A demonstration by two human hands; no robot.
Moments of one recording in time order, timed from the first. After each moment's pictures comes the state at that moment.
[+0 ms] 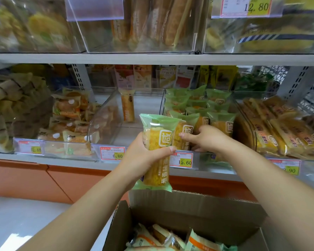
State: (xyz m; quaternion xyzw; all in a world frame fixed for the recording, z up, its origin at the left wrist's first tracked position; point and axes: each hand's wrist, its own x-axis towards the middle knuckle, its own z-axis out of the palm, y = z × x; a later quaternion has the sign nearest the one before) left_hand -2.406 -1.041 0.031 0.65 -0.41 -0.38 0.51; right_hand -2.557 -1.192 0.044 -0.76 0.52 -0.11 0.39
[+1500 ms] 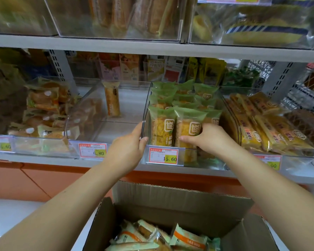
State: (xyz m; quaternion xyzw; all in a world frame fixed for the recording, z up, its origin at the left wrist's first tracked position) left_hand -2.401 -1.073 0.015 0.76 -0.61 -0.06 0.22; right_hand -2.594 -1.193 0.044 -0.79 0.54 -0.12 0.26
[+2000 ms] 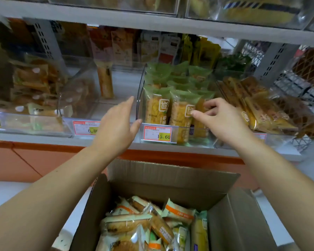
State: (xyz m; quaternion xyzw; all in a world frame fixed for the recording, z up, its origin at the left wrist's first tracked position) left_hand -2.398 -1.058 0.008 0.76 -0.59 0.01 0.27; right_hand -2.632 -1.152 0.058 -0.76 0.55 -0.24 0.24
